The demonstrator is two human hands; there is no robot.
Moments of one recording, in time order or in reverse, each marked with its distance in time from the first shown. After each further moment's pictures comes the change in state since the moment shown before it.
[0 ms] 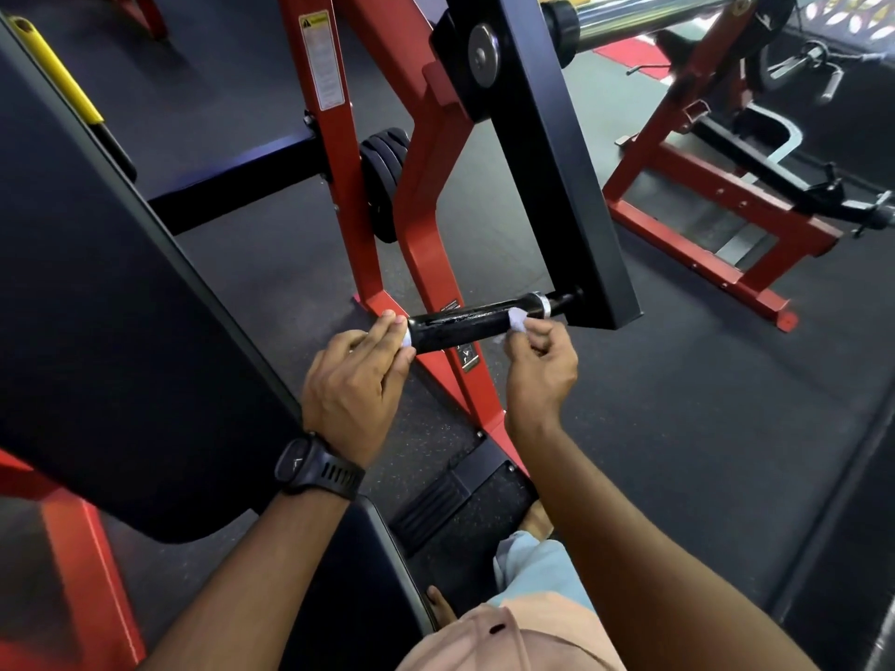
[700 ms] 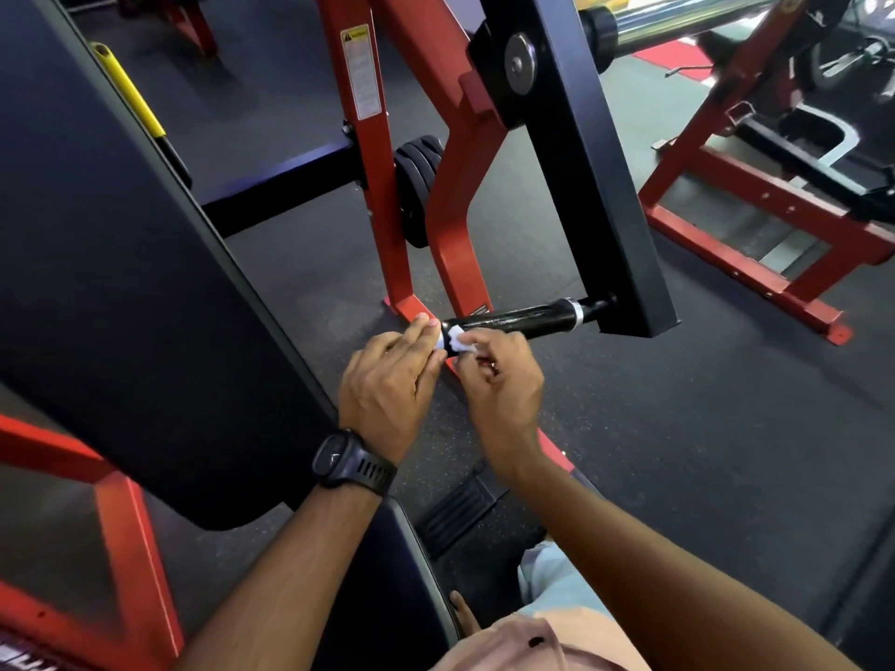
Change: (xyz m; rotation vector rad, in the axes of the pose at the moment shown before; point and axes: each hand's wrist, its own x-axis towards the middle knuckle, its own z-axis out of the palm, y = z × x) left_hand 0.001 0.000 -0.001 0.025 -0.006 0.026; right_hand -0.045 -0.003 0.015 -0.272 -0.365 -0.453
